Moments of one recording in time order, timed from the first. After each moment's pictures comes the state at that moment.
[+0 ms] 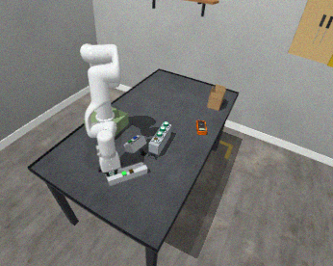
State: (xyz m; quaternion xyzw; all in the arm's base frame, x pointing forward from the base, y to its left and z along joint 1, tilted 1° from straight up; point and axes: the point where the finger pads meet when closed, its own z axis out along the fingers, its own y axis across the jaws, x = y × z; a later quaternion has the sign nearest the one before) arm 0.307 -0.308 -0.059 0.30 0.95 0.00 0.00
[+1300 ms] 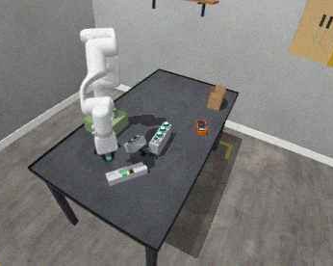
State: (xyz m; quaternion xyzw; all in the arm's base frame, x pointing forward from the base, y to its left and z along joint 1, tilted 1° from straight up) arm 0.306 -0.309 0.078 0.30 0.95 0.00 0.00
